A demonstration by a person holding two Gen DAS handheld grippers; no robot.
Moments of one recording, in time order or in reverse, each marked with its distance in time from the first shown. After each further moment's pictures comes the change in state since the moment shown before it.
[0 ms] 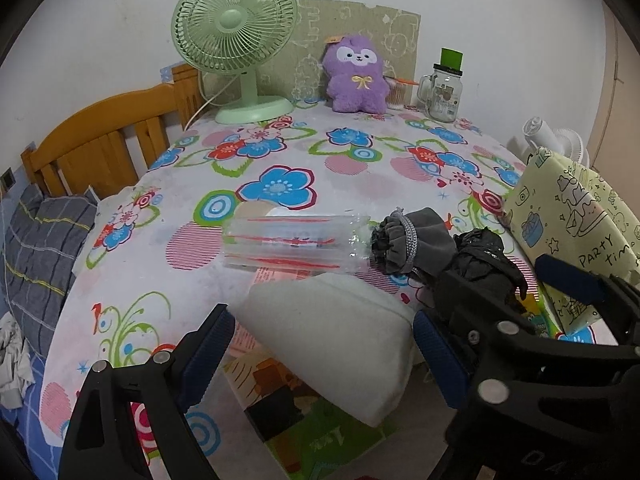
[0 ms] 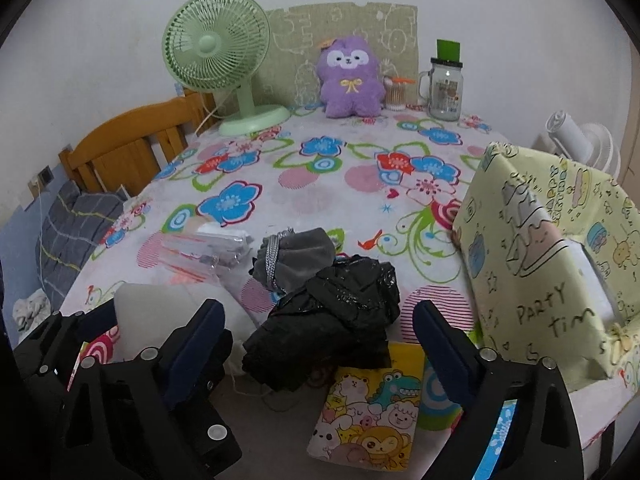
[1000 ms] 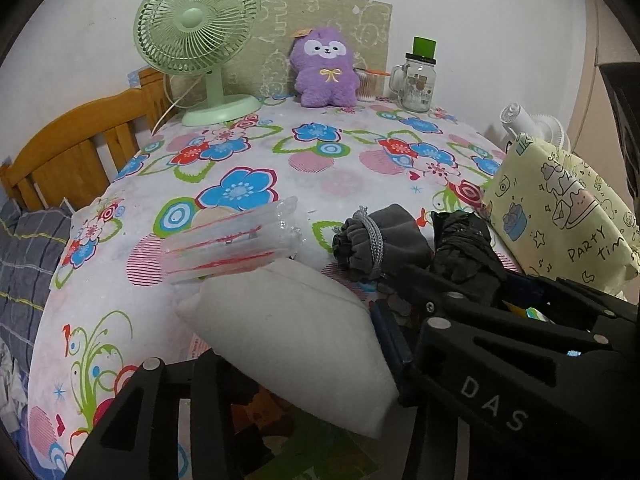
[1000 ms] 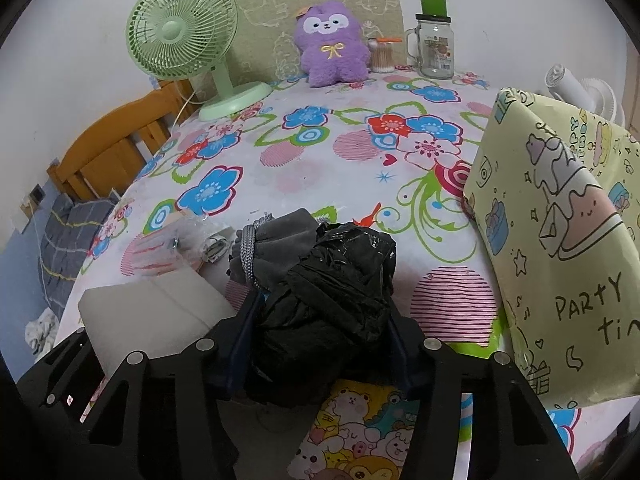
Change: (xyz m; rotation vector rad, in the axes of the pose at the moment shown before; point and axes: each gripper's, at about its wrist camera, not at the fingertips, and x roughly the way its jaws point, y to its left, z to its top) left arm 0.012 -0.014 0.007 0.055 0.013 -0.068; right arm 0.030 -0.013 0.004 0.111 0.091 0.018
